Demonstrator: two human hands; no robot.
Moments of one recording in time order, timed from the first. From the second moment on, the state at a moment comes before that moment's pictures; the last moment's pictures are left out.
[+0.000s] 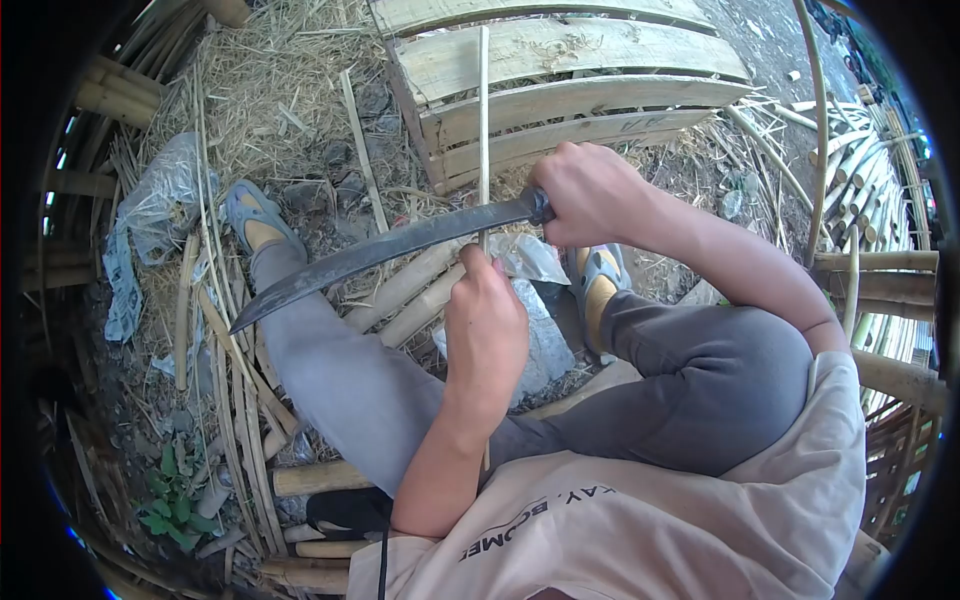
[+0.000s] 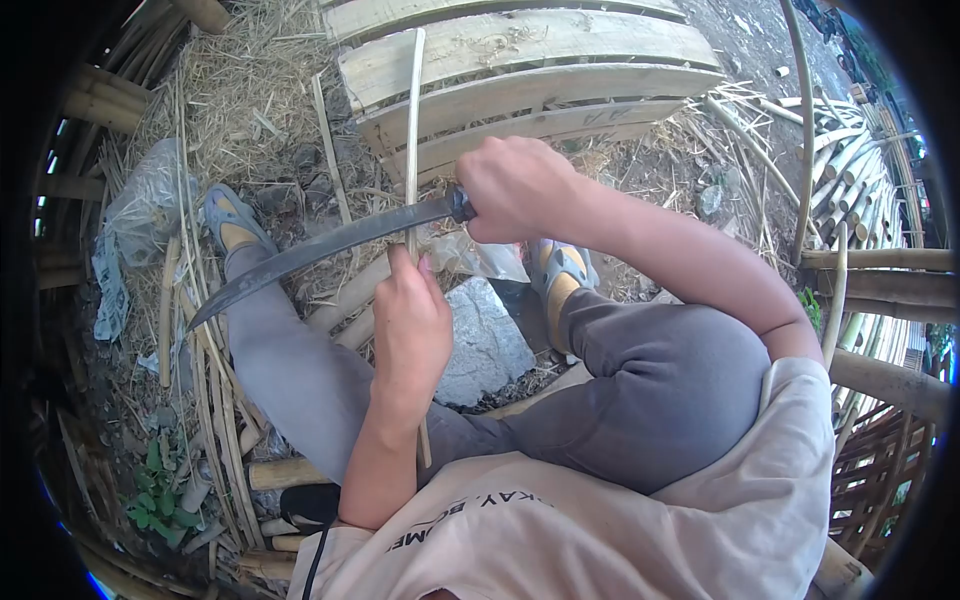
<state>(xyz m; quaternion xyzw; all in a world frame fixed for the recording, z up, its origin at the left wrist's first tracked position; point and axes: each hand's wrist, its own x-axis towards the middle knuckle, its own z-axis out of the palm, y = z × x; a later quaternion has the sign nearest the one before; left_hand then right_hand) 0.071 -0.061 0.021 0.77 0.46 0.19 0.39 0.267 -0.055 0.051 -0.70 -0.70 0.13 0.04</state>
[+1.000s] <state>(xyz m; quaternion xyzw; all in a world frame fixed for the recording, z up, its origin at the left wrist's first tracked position) 0.064 -0.060 0.027 0.77 0.46 0.19 0.40 0.271 -0.044 0.071 -0.69 -0.72 0.12 0.00</state>
